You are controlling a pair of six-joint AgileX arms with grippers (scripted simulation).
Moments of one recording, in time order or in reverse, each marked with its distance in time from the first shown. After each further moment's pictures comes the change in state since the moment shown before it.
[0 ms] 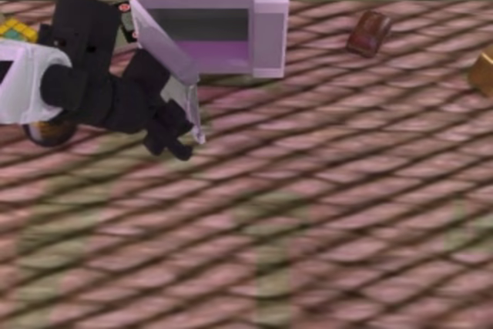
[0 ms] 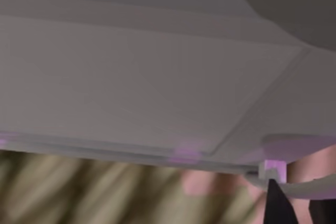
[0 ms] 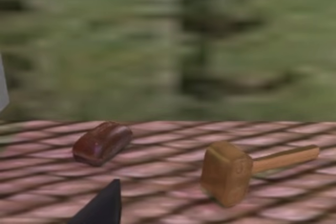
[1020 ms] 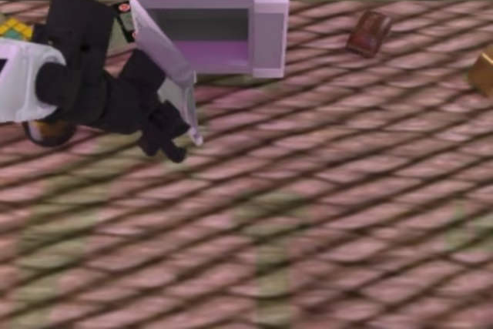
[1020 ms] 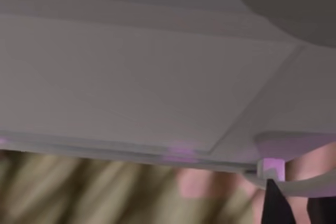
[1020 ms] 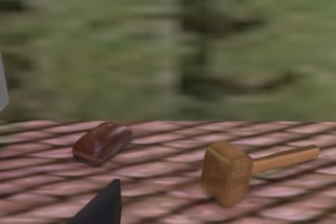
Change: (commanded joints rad) left arm 0.016 0.000 0.001 -0.022 0.031 0.044; right arm 0.000 0.000 0.000 0.000 0.000 0.000
